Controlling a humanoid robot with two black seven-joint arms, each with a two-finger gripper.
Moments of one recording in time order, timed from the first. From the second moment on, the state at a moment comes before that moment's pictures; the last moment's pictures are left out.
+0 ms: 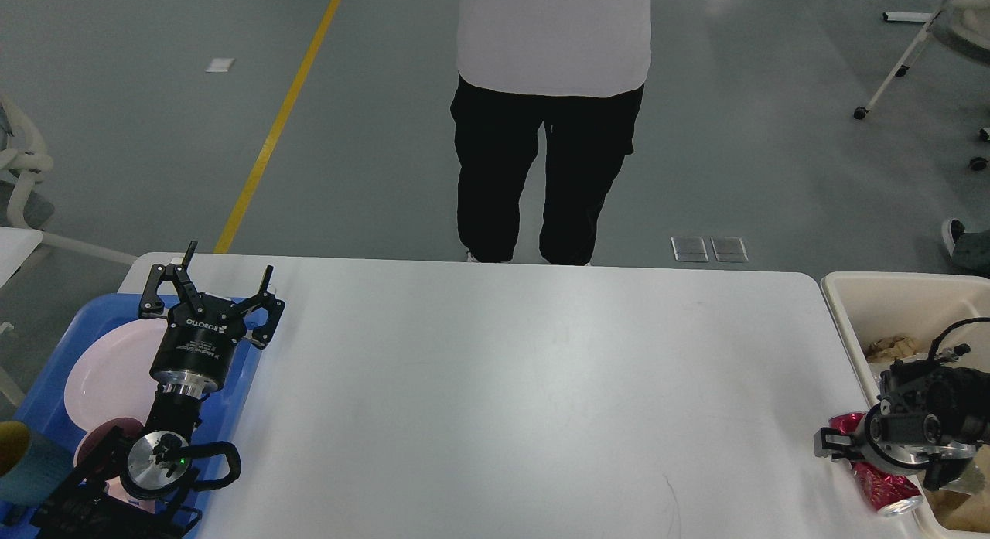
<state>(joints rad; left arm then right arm) -0.28 0.15 -1.34 -0.79 0.10 -0.57 -0.24 1.13 -0.47 -1.09 0.95 -0.43 0.13 -0.25</state>
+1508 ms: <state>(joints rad) -0.28 0.15 -1.34 -0.79 0.10 -0.57 -0.24 2.07 -0.63 -1.40 1.34 0.02 0.79 -0.19</state>
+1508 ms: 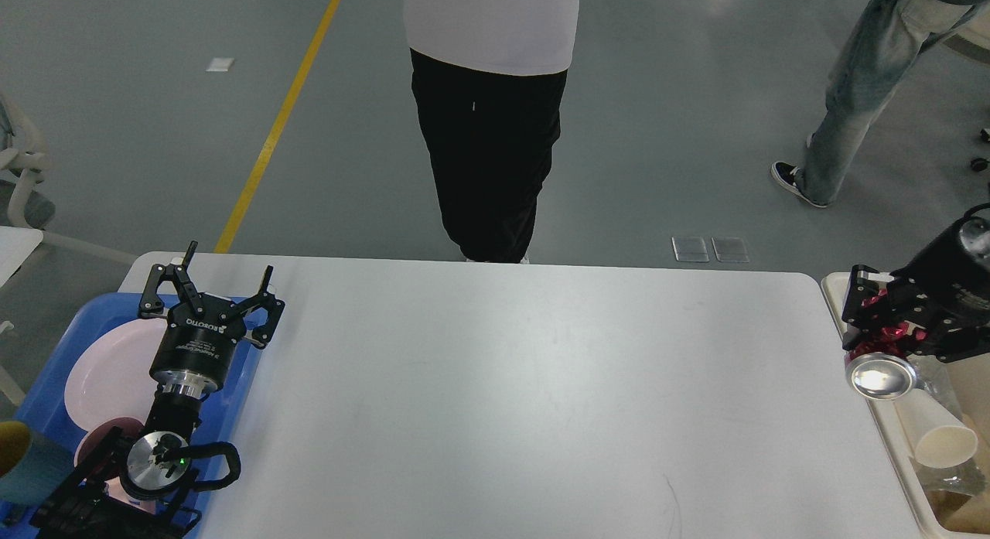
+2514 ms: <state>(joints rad) -0.28 0.15 -1.34 -0.79 0.10 -0.57 -0.24 1.72 -0.85 -1.40 1.01 0.08 0.41 -0.21</state>
